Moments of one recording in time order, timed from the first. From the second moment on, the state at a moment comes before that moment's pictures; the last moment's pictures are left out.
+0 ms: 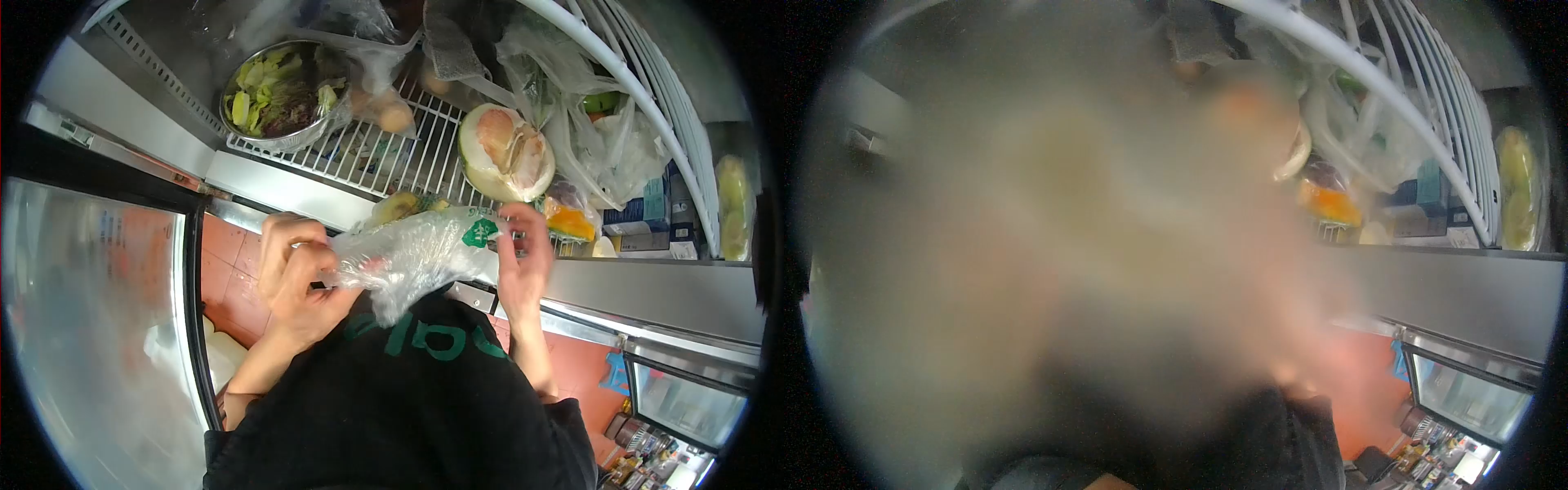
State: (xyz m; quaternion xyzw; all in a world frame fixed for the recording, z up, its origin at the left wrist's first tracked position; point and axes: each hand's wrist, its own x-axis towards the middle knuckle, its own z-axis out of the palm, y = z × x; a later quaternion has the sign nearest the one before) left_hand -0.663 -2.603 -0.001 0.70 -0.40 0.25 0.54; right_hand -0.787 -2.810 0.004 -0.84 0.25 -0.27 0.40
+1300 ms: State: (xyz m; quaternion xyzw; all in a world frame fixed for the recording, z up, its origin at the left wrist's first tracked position) left_hand -0.637 -2.616 0.010 0.58 -0.07 -0.12 0.80; right_hand -0.714 -2.769 0.013 -0.98 -0.03 0.01 0.19
